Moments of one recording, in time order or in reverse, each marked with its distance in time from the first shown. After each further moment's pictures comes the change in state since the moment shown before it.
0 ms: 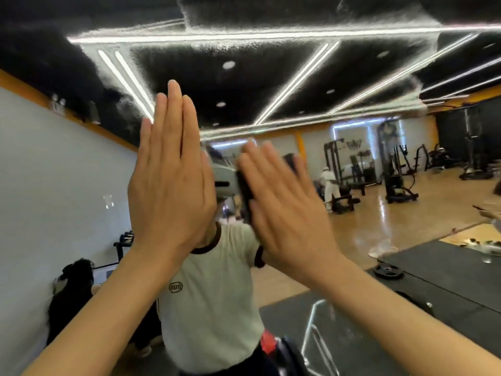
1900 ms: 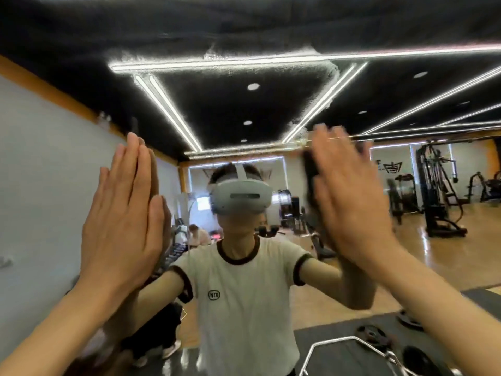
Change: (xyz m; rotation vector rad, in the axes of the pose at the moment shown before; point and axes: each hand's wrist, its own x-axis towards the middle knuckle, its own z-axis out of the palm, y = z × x) left_hand 0.020 0.114 0.064 -0.001 -0.067 -0.057; right_hand -0.017 0.270 -0.073 0.030 0.050 0.102
